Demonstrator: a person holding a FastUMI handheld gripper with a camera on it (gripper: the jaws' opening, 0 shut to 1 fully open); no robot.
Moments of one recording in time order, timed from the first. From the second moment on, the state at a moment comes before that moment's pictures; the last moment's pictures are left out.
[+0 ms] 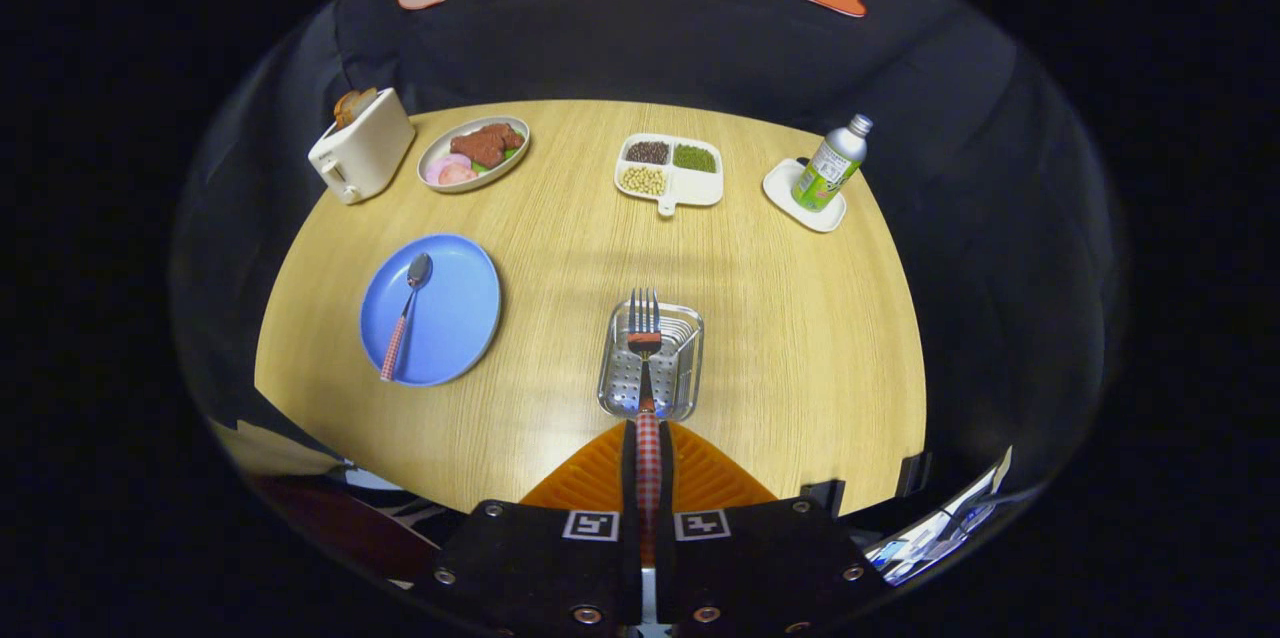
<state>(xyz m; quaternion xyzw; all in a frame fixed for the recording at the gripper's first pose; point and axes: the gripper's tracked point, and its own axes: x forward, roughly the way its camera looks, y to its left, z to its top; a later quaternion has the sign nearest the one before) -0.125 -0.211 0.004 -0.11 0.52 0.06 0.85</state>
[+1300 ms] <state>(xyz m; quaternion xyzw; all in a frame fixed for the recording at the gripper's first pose) -0.101 -0.212 -0.033 -0.08 0.65 0.06 0.75</state>
